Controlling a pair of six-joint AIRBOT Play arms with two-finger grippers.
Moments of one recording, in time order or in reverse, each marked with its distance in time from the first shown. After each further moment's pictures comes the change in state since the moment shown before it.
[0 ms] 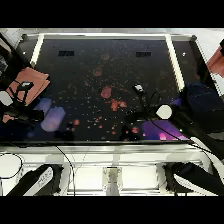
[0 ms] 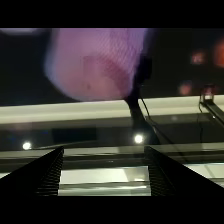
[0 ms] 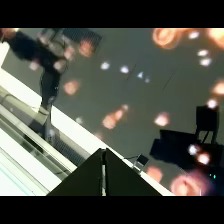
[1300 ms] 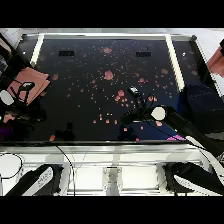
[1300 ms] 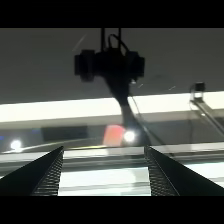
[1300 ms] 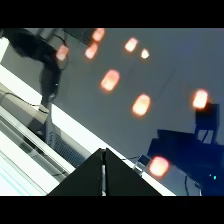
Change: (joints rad) left arm 0.000 -0.026 0.000 -0.056 -0.001 -0.003; right arm 0.035 -0.033 0.000 0.000 -0.042 0.018
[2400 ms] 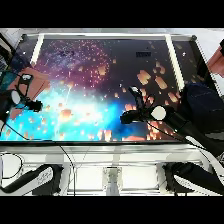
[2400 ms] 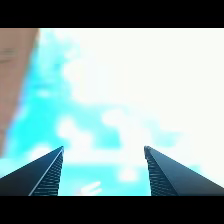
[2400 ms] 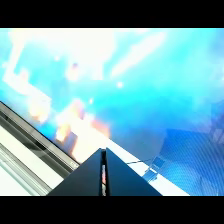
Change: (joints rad) left arm 0.001 -0.174 0.000 0.359 0.422 -0.030; right arm 0.000 0.000 0.000 0.046 -0.007 0.019
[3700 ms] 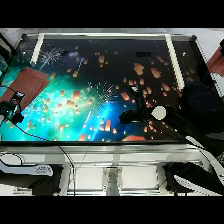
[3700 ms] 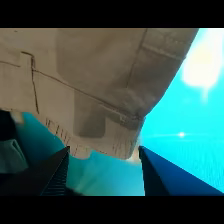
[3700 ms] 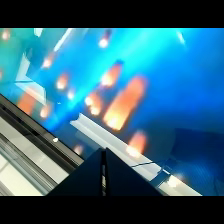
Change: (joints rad) left arm 0.285 -0.334 0.001 0.565 0.252 -0.178; right arm 0.000 0.000 0.000 0.054 0.001 -0.002
